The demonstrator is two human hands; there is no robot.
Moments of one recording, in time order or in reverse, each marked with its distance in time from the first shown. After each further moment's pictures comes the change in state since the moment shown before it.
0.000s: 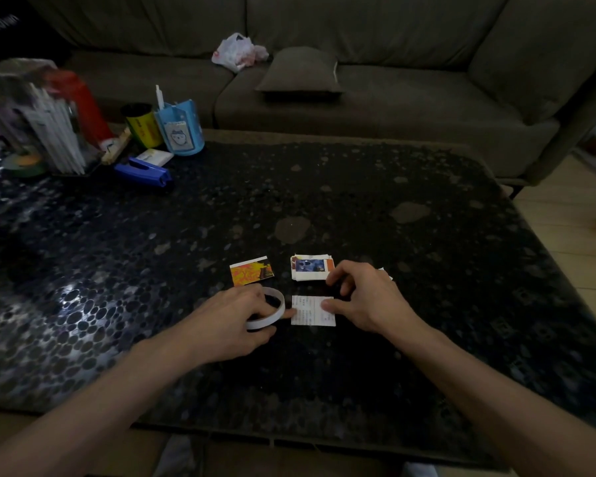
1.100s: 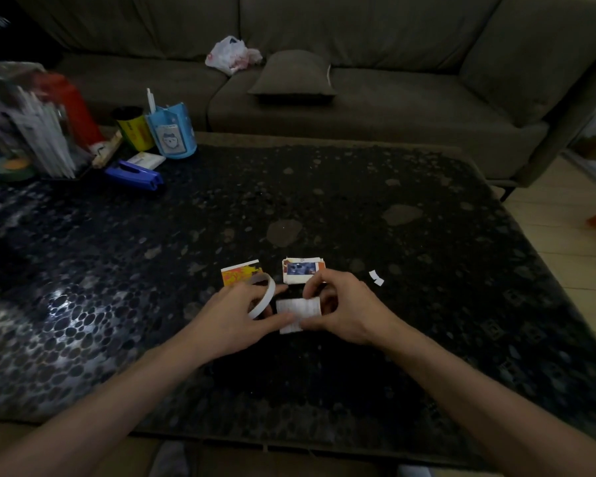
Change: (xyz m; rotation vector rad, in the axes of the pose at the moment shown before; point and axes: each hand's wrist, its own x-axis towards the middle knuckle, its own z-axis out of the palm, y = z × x) left_hand 0.012 0.023 0.000 -0.215 0.145 -0.124; right_hand -0.010 -0.007 -0.004 0.259 -0.184 -0.146
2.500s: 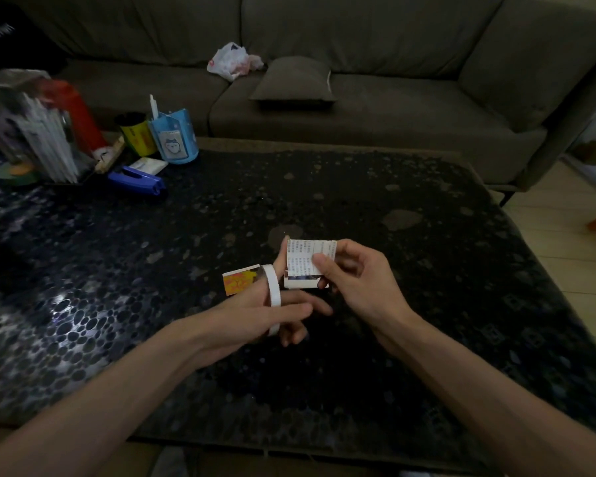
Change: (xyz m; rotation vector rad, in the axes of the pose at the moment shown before) left_hand 0.000 0.040 -0.014 -0.973 -0.346 -0.064; right_hand -0.005 -0.017 -0.015 0.650 0.306 -0.109
